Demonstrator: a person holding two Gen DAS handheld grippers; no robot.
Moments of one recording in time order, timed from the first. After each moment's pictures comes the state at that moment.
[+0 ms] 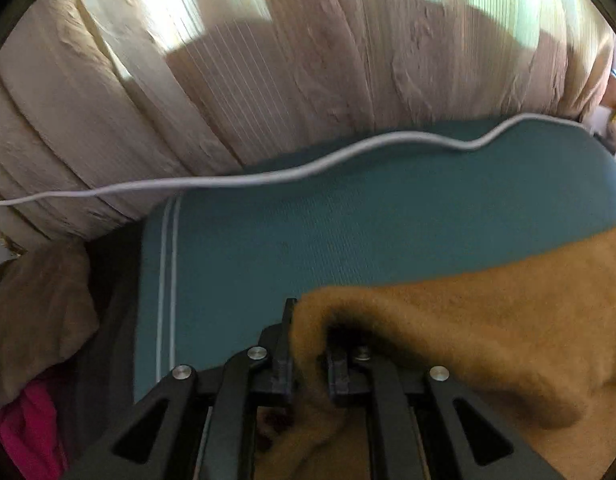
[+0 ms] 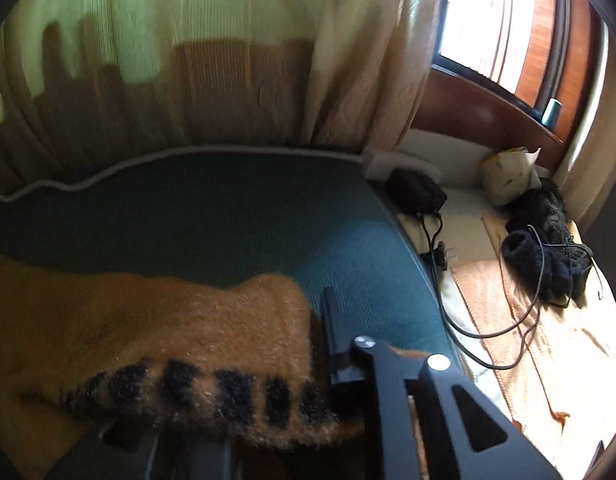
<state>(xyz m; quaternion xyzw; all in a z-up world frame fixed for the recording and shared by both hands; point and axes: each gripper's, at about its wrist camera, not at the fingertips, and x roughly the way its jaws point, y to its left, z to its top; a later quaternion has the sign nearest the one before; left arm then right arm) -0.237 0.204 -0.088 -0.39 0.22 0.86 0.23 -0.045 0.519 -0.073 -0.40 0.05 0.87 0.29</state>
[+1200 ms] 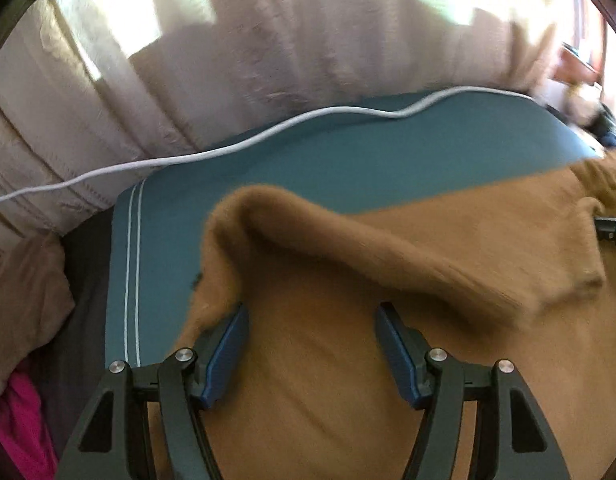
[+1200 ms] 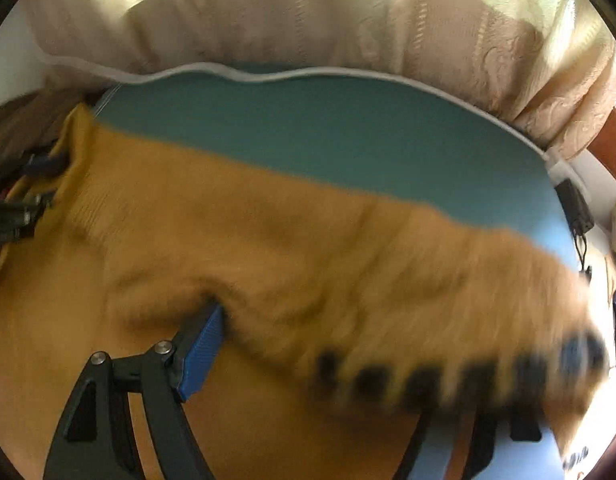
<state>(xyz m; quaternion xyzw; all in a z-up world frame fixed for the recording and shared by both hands) -0.201 0.206 -0.091 -0.40 0.22 0.84 0.29 -0.125 0.427 -0.097 -0.48 0.03 0.87 0.07</state>
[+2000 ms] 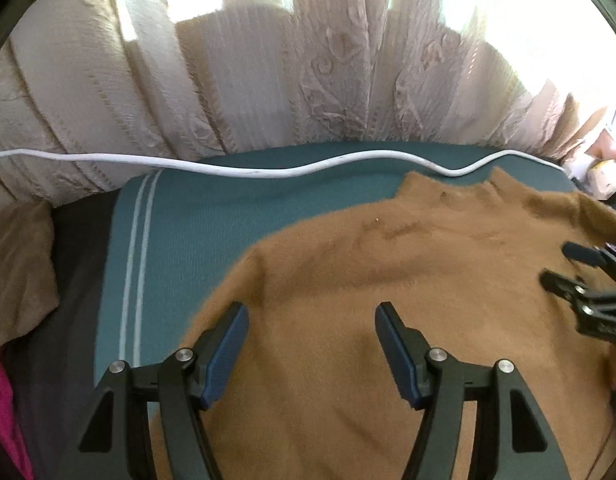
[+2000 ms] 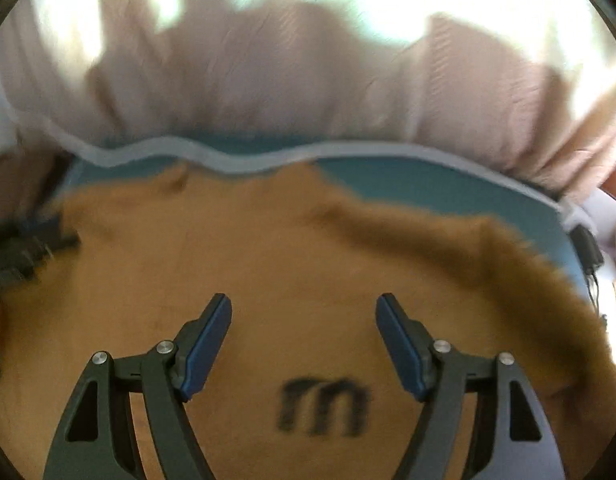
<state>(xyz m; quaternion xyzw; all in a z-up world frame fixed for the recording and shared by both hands) -0.252 0.190 -0.079 -0.42 0.13 0.85 0.28 -0.212 0.395 -0.084 -0.44 0.03 0.89 0.09</state>
